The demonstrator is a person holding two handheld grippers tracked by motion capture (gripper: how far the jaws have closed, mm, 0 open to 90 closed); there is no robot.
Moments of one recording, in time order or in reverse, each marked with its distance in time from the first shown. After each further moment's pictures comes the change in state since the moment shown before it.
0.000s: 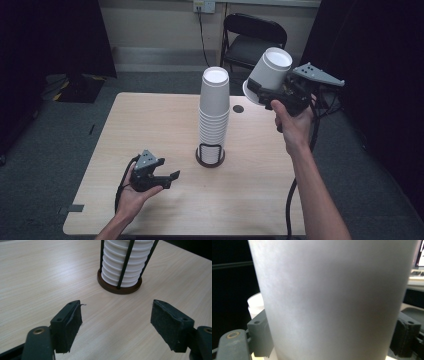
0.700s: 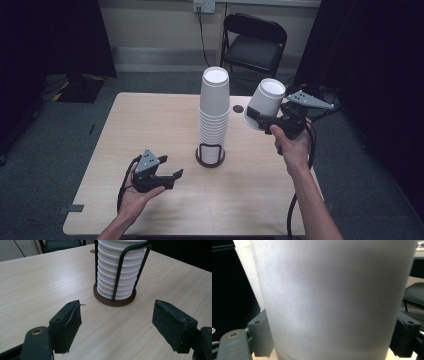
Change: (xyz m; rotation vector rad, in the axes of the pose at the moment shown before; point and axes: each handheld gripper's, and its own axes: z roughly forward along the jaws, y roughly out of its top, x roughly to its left) left arm -0.011 0.006 -0.002 -0.070 0.004 0.053; right arm -0.006 -0.059 -0.011 0.122 0.025 0.061
